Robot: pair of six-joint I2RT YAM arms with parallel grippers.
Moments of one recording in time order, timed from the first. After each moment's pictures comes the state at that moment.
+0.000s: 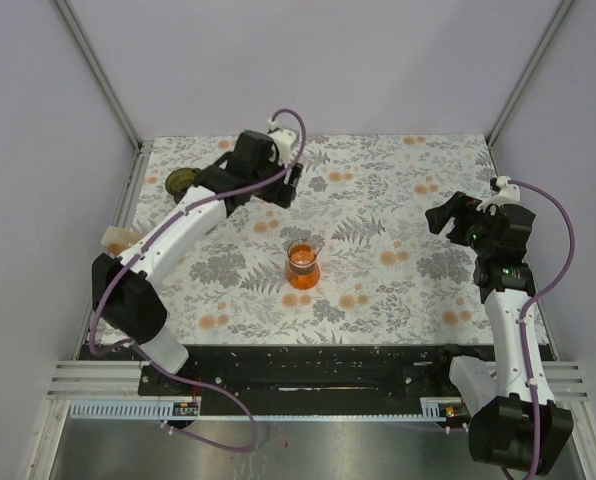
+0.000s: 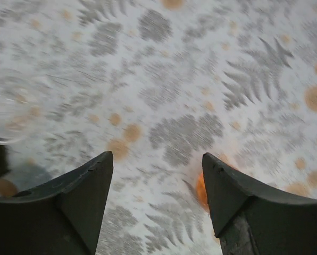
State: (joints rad) left arm -0.58 1.60 1.52 -0.61 0.01 -0.03; right arm -0.19 0.88 0.73 -0.19 -0.36 0.34
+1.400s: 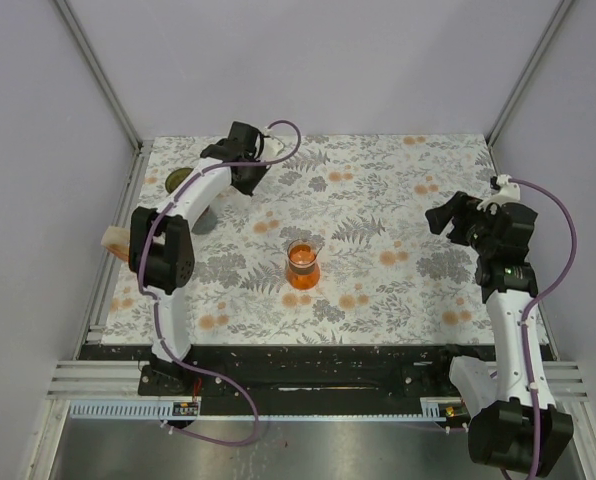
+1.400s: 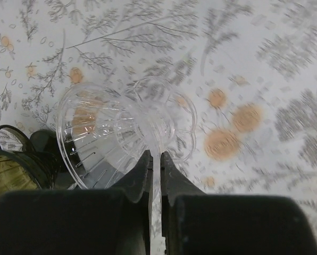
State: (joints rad) left arm -0.31 2.08 1.82 -0.72 -0.04 0.35; right arm -0.19 0.87 0.74 -0.22 -0.37 0.34
